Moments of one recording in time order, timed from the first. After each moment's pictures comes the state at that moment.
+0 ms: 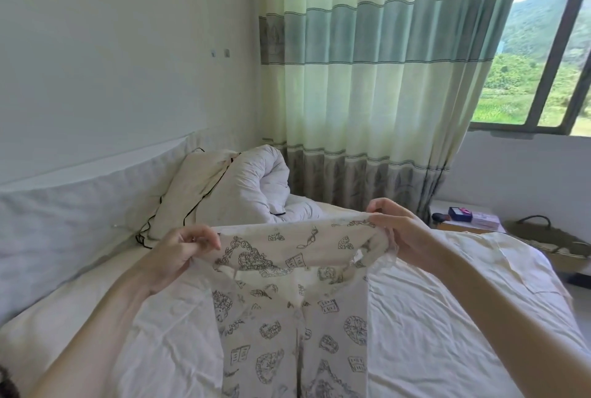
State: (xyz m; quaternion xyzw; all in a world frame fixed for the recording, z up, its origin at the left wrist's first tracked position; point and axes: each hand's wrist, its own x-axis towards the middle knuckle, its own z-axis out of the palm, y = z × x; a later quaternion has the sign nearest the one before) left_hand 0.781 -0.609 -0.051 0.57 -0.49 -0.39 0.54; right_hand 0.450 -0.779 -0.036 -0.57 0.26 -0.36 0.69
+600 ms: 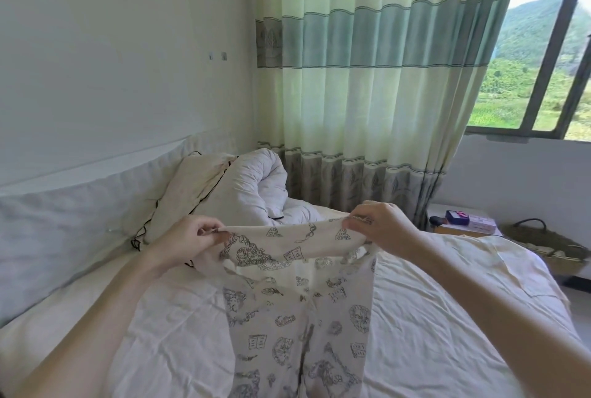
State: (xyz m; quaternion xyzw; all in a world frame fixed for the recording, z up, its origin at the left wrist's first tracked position) left_hand 0.779 -0.630 -0.022 0.71 -0.57 -0.19 0.38; right_hand 0.482 -0.774 -0.017 -0.85 0.39 -0.27 0.20
